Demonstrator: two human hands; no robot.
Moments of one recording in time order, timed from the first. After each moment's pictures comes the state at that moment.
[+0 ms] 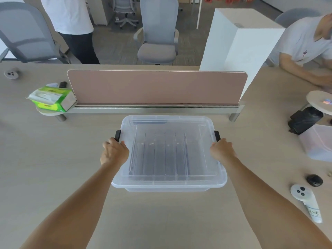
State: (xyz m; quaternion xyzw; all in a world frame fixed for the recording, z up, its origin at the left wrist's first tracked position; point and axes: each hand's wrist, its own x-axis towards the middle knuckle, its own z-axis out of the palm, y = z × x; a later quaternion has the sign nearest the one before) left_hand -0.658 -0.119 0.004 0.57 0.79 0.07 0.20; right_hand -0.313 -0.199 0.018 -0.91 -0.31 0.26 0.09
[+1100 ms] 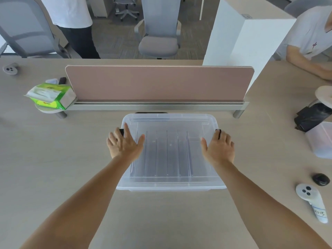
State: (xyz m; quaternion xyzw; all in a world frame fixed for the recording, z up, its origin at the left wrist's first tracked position) left_hand -0.631 -0.110 0.000 0.67 0.73 0.03 0.10; right_hand -0.343 -0.203 0.006 -0.87 -0.50 0.02 0.00
